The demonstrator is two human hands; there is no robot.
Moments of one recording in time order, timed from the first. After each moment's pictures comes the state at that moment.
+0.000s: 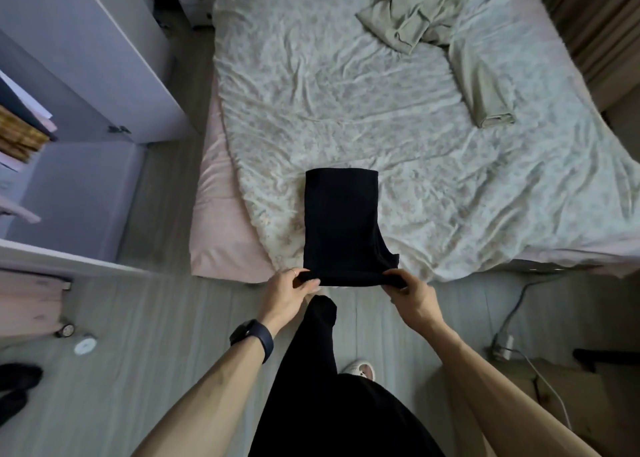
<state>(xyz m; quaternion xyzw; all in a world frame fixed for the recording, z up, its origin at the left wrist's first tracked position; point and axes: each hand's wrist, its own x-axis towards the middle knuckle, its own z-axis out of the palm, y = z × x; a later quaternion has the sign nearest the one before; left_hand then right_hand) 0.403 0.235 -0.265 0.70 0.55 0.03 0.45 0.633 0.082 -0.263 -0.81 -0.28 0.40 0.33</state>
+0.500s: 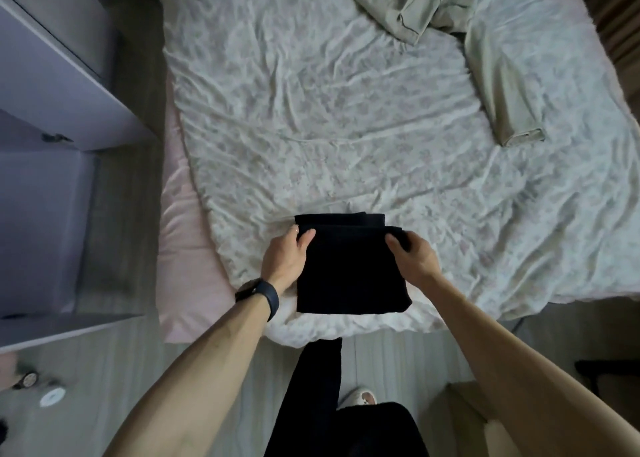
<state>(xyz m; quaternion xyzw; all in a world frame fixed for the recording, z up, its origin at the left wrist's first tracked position) 0.549 0.466 -0.311 0.74 0.54 -0.02 0.40 0.764 0.312 -0.311 -0.85 -0.21 0.40 0.29</state>
